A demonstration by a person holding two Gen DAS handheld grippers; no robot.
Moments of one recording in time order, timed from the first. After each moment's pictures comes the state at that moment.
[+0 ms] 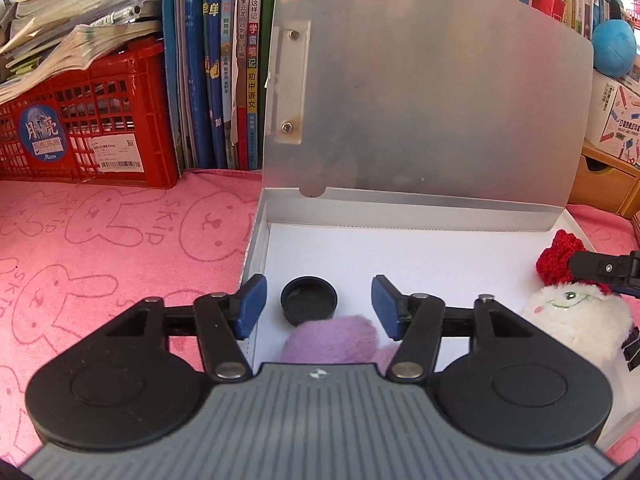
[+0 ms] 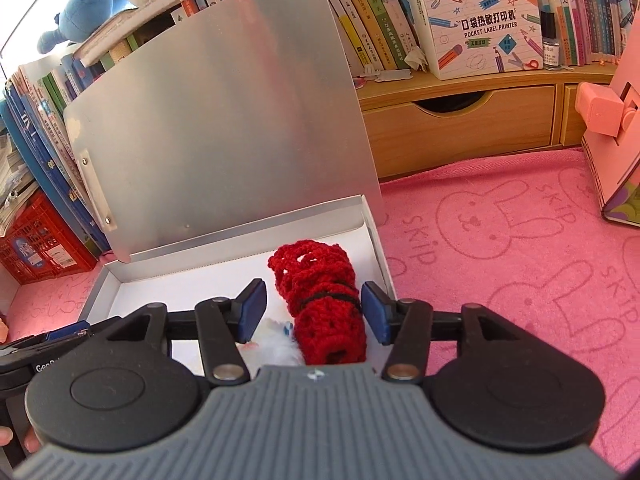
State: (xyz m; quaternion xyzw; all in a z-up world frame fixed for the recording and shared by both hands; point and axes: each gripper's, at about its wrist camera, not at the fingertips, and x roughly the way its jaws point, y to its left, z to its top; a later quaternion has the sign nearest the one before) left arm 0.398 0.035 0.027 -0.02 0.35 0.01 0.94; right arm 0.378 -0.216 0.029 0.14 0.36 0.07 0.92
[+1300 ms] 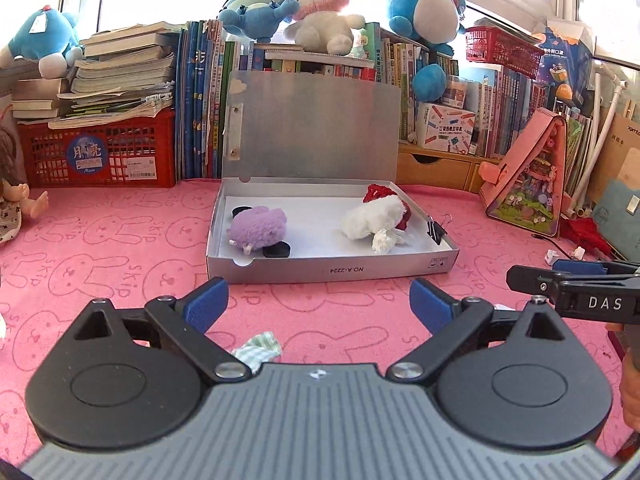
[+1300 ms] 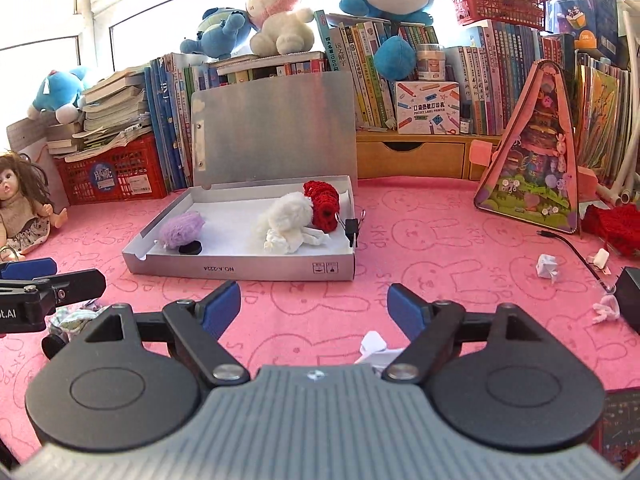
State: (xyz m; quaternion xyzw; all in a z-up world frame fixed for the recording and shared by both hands) left arm 0.096 0.004 0.069 -0.03 0.24 -0.09 0.97; right arm 0.099 -0.231 0.062 0.03 0.26 0.08 0.96
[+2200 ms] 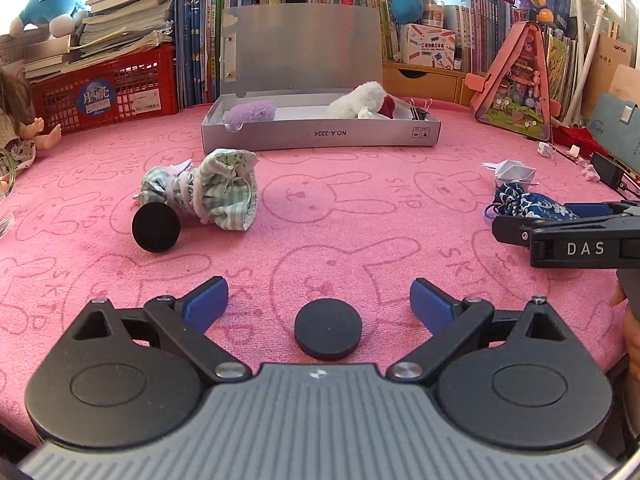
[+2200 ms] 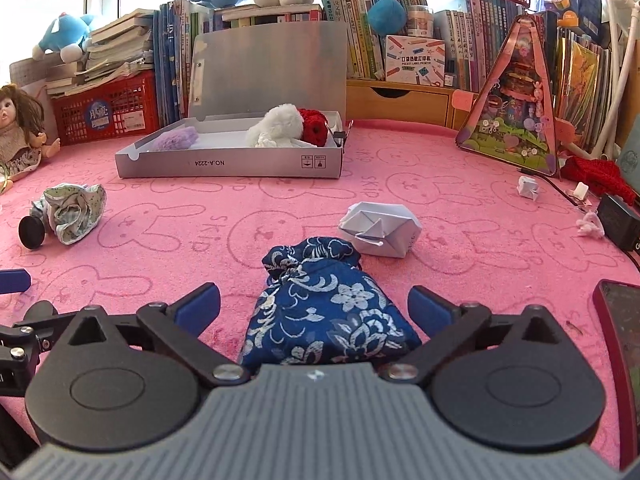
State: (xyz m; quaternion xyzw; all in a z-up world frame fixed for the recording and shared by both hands) left arm 0.015 -0.020 -0.024 0.02 0.28 -0.08 0.96; right arm 0.043 -0.224 -0.015 -0.01 0.28 0.06 0.96
